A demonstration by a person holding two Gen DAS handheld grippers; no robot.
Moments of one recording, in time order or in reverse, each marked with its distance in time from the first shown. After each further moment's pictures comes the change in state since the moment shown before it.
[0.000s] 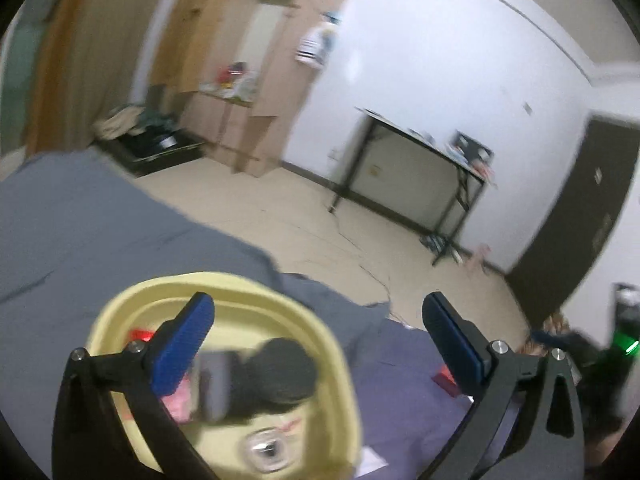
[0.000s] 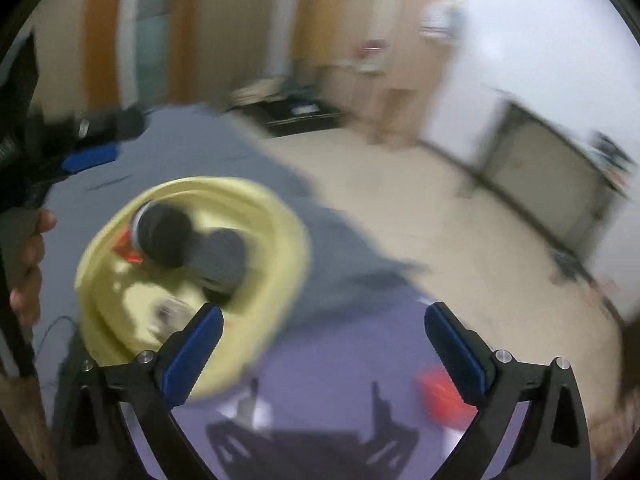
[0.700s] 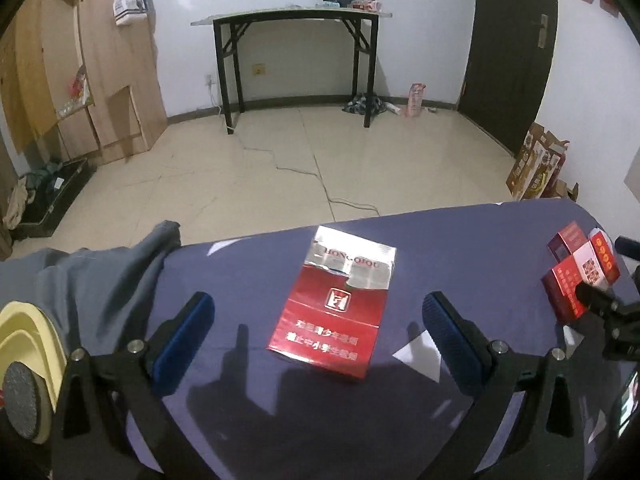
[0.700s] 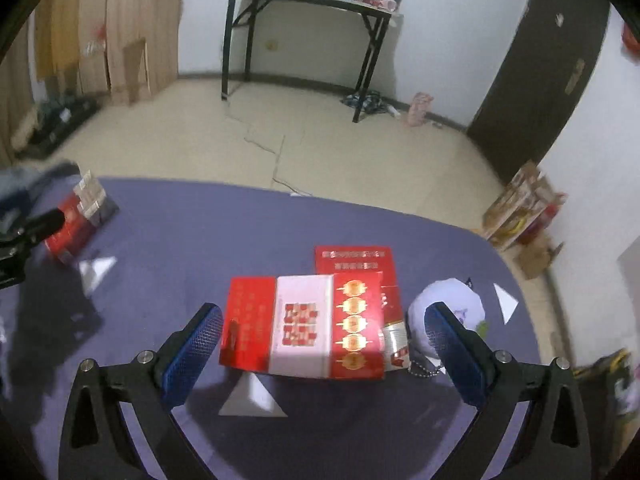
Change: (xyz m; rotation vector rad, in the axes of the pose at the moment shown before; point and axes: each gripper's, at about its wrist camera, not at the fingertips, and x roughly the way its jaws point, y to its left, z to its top) left arm 0.167 -0.207 -0.110 0.492 0.348 -0.098; right arm -0.025 -0.200 -0.173 0.506 0.296 -0.538
